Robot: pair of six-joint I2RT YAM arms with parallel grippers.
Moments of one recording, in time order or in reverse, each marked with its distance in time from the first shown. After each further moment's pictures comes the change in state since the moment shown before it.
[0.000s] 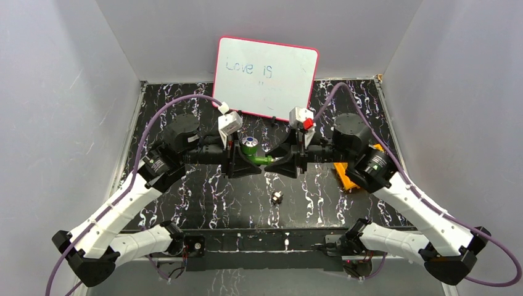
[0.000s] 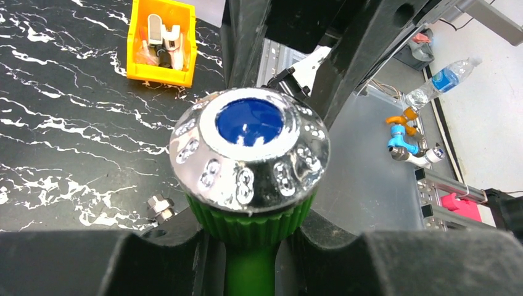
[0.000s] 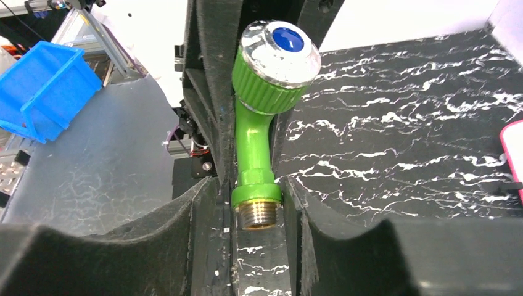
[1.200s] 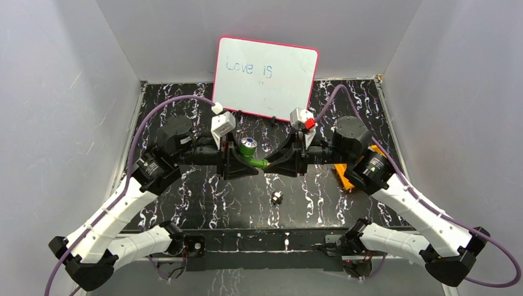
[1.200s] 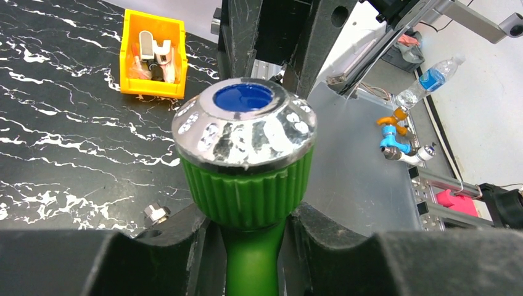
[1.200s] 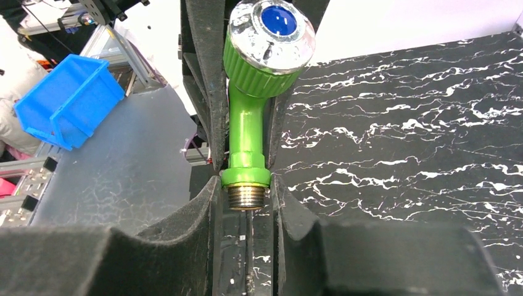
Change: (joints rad) left arm 0.005 -0.037 -0.009 0.031 0.060 -0.008; right arm -0.001 -0.036 -0.063 0.106 -0.036 0.080
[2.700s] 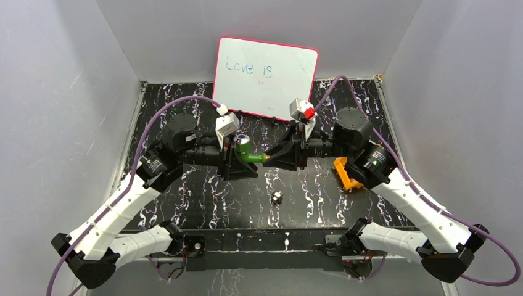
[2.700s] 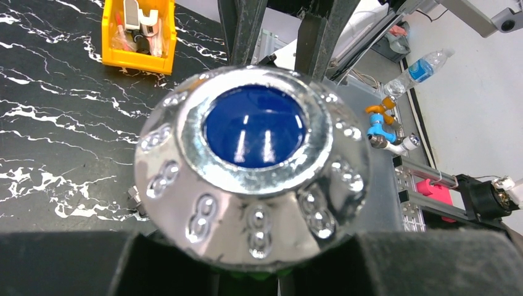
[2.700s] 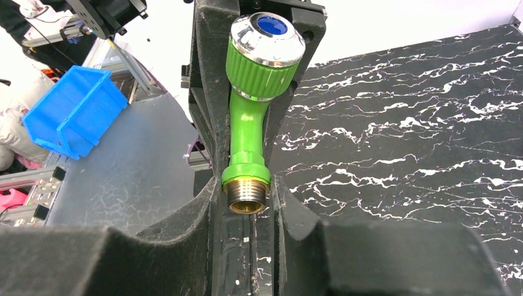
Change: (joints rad) left arm 0.014 0.028 0.003 -0.074 0.039 -0.002; right arm -0.018 0.055 0.098 -0.068 -0.009 0.028
